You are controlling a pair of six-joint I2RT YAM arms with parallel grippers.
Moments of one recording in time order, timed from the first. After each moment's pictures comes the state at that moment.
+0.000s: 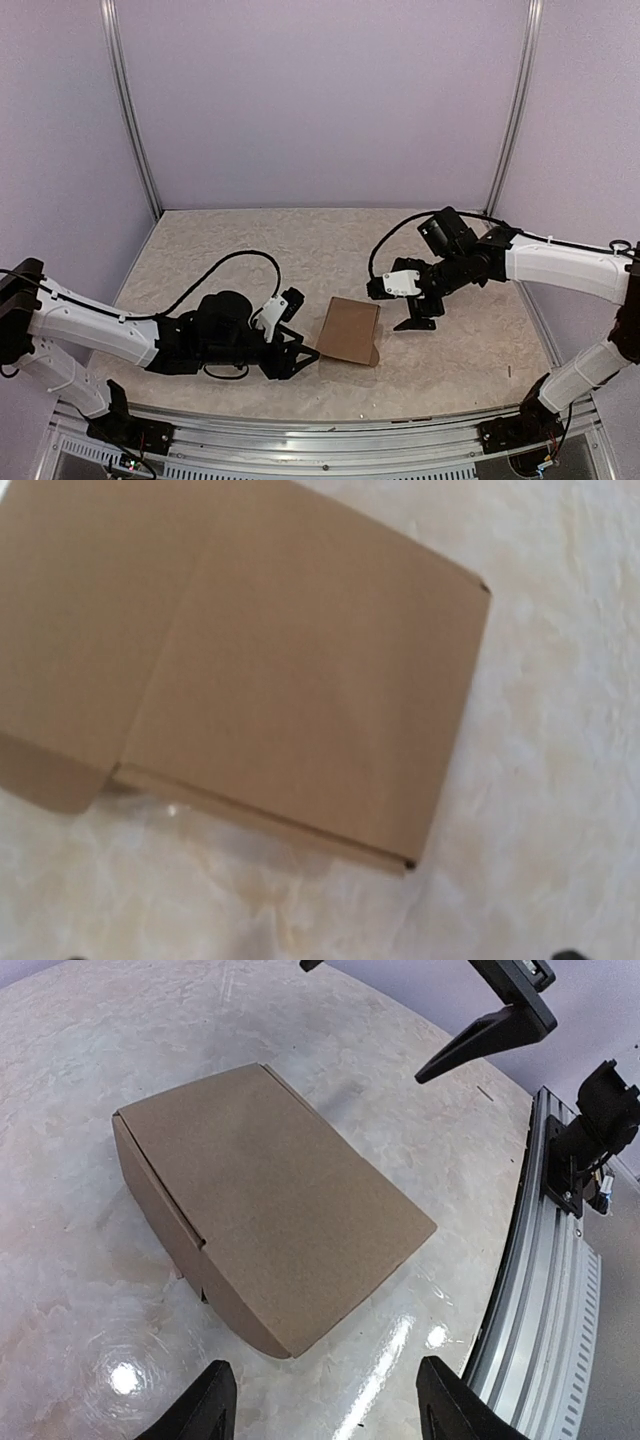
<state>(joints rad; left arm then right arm) -1.11 1.41 0.58 0.35 0.03 -0.33 0.68 1.43 1.03 -0.58 -0.26 -1.01</state>
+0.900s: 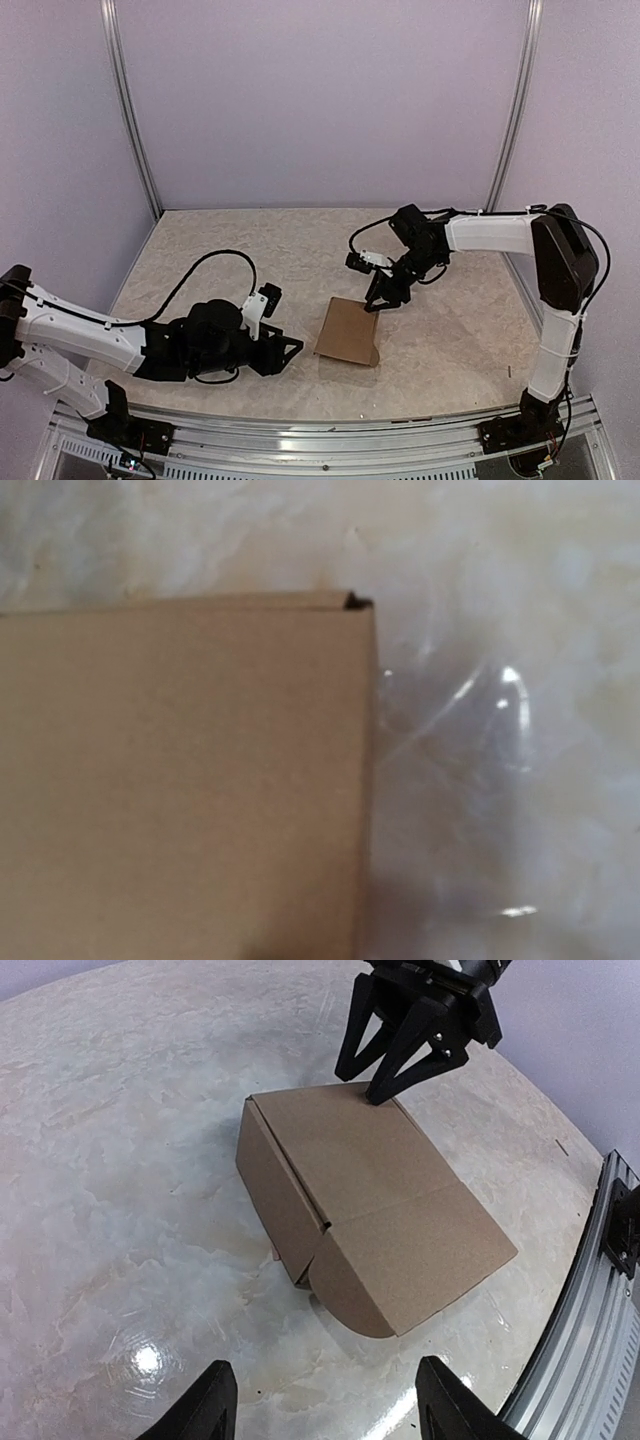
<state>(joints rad) -1.16 1.33 0.53 0.30 -0.23 -0.45 0.56 1.92 1.36 -0.64 -0.58 -0.69</state>
